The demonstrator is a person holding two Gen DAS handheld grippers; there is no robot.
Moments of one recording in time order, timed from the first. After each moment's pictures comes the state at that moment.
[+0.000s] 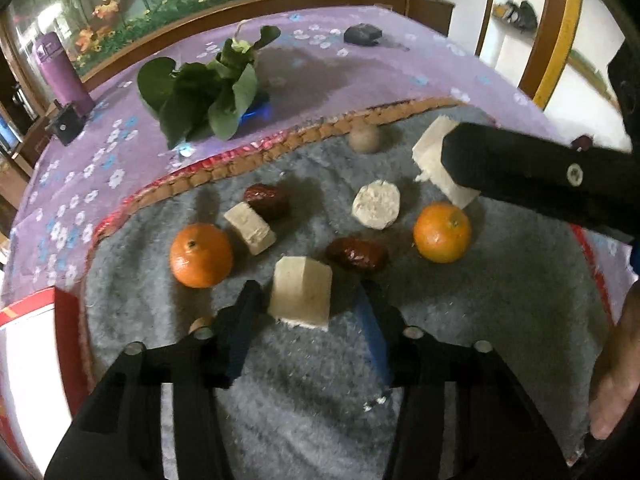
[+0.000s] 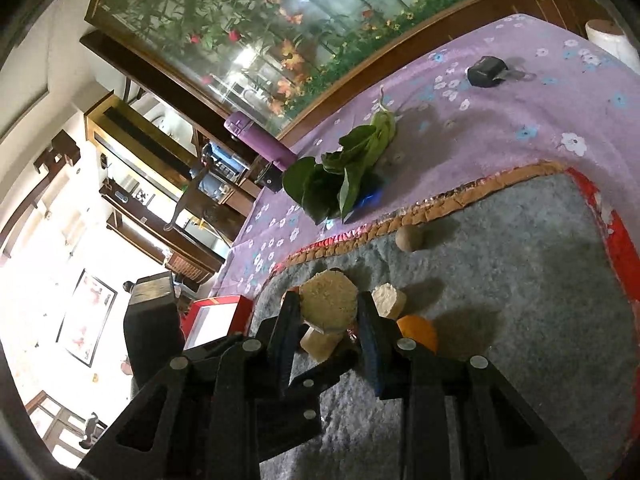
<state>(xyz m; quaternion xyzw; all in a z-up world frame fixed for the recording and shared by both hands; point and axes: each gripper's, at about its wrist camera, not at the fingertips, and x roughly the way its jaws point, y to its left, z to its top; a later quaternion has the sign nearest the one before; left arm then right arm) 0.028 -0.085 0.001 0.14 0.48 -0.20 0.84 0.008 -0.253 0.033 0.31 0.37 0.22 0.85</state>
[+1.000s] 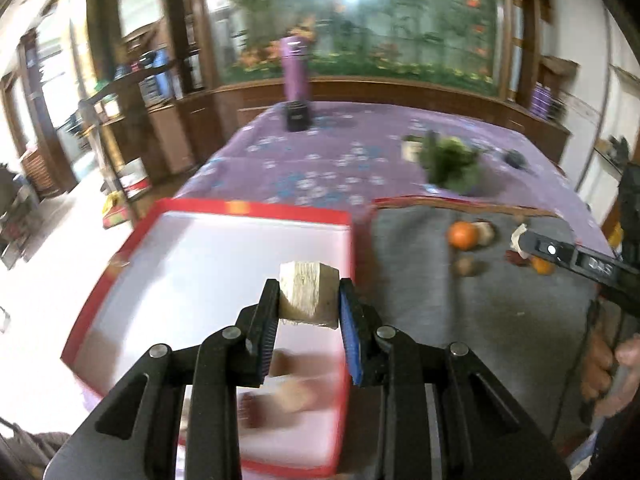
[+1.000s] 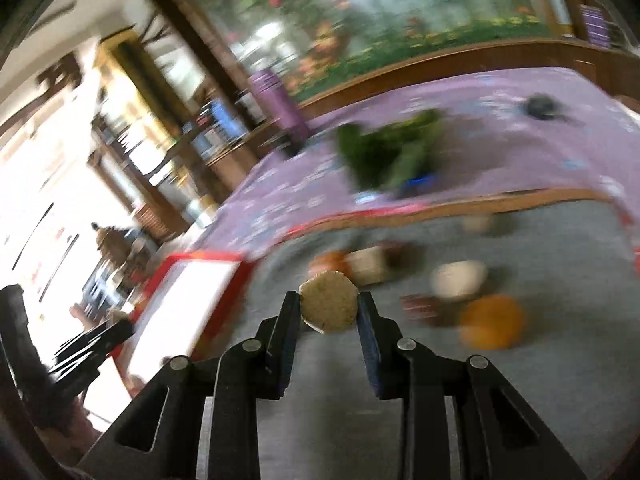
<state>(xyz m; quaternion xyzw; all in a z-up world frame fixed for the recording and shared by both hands) -0.077 0.129 0.070 0.01 0.36 0.04 0.93 -0.012 -0.146 0.046 0.17 0.37 0.23 0.88</state>
